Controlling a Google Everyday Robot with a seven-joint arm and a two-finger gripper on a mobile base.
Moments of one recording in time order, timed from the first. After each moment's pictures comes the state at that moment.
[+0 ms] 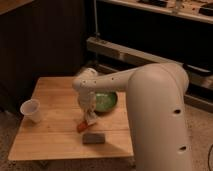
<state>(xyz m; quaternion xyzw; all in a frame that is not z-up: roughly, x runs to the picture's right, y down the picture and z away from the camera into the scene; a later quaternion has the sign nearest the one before) -0.114 0.121 0.836 -0.31 0.13 0.50 0.80</state>
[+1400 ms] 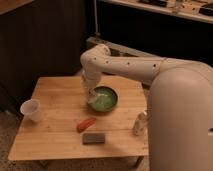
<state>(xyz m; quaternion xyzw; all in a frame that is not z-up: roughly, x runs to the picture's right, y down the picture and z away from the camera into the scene) -0.077 -0.011 0.805 -0.26 0.02 0.52 0.81</state>
